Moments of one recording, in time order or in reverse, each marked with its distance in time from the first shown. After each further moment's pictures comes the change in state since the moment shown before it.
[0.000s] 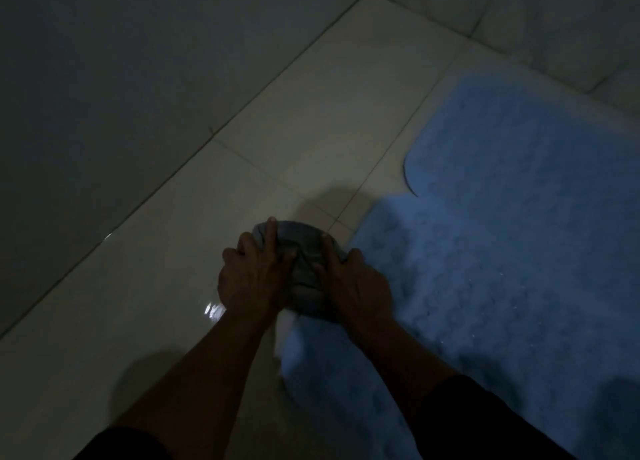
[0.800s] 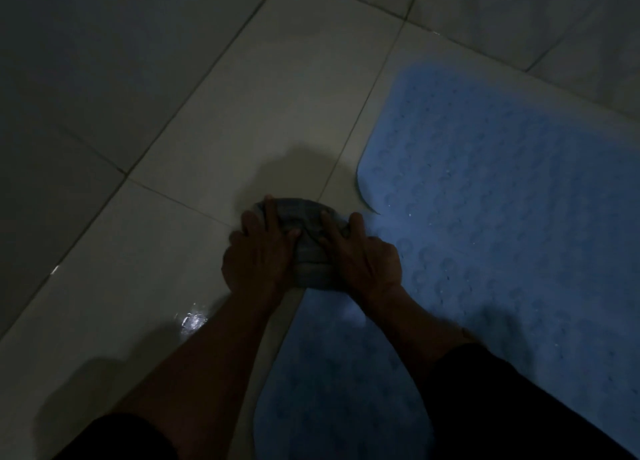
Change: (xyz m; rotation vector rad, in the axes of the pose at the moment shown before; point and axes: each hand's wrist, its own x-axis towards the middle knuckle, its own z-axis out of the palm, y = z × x) left_hand 0.086 0.095 -0.021 -0.080 -0.073 0.158; right_hand 0.071 0.082 -0.018 -0.183 0.244 0.126
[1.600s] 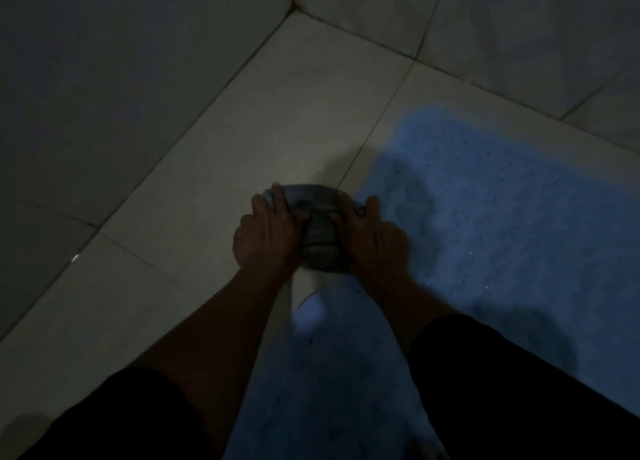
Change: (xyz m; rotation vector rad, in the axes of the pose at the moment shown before) left_hand 0.111 0.099 -0.026 0.071 0.088 -0.037; right_hand 0.135 0.087 0.015 0.116 0.173 0.059
